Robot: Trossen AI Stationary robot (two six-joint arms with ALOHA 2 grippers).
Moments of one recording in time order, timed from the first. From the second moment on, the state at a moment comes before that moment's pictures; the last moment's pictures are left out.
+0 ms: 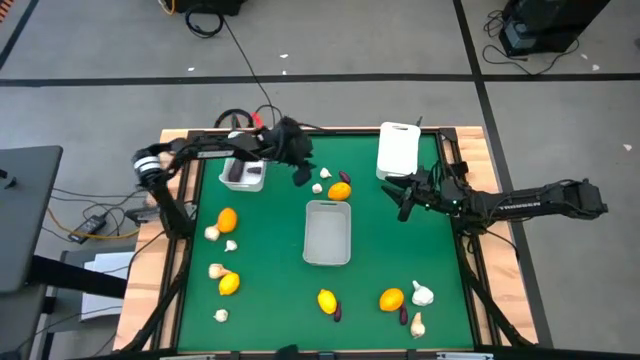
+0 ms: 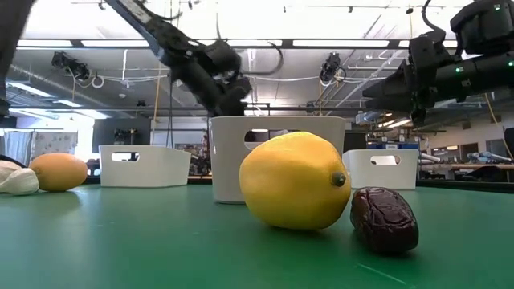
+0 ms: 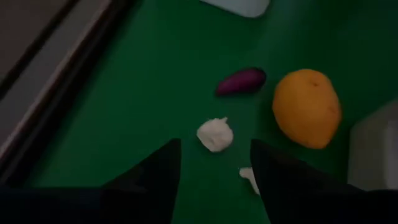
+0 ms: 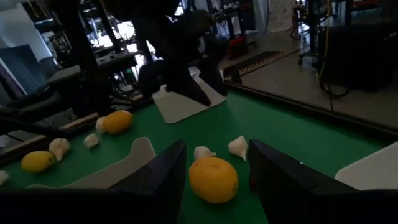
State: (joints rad) left arm 0.51 1.76 1.17 -0.19 0.18 0.14; right arm -0.14 0.73 0.07 0.56 0.31 0.31
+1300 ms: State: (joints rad) left arm 0.37 2.32 2.01 -0.80 0.08 0.07; right arm 0.00 0.77 0.07 0.52 0.38 0.40
